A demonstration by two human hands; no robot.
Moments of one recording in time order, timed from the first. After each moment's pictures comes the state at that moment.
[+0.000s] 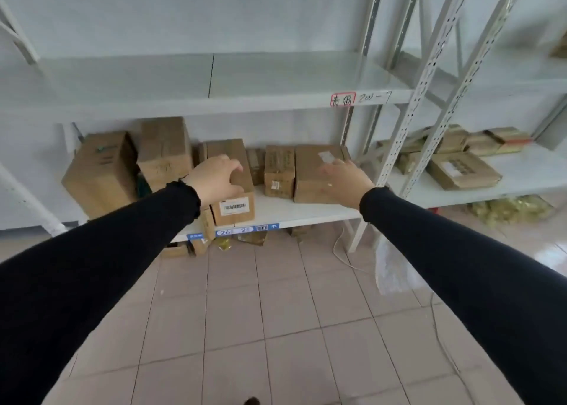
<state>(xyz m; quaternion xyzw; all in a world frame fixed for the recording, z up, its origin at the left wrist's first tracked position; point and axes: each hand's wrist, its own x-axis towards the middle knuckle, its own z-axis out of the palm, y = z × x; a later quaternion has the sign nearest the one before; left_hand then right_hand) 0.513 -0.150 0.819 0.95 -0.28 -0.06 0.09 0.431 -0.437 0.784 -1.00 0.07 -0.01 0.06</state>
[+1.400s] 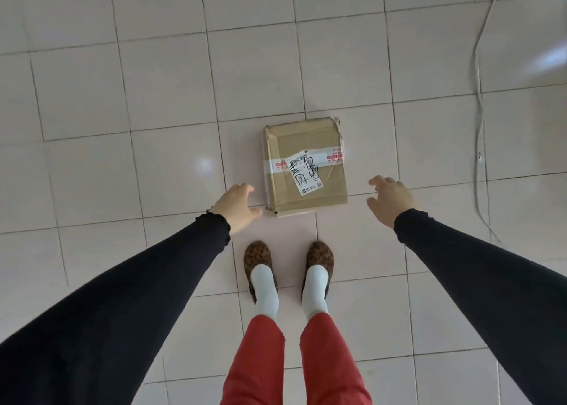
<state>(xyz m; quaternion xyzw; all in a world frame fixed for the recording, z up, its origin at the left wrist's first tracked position) -0.053 -0.202 0.107 0.85 -0.06 -0.50 0.15 -0.154 -0.530 0.085 -0.89 0.23 0.35 0.17</state>
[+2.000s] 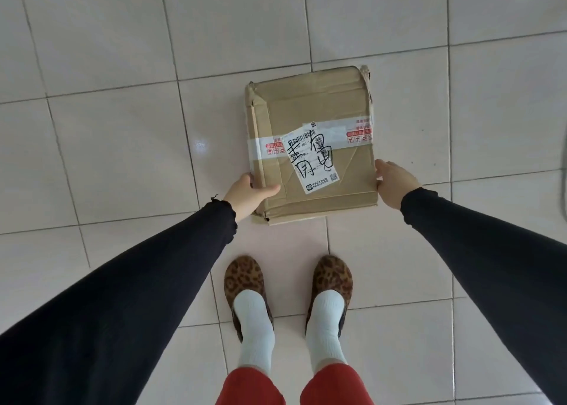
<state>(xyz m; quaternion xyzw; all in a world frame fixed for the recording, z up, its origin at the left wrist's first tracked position) -0.055 -0.231 -0.133 0.76 0.17 -0.55 0.31 -0.140 -0.547 -0.153 -0.87 0.22 0.39 0.19</state>
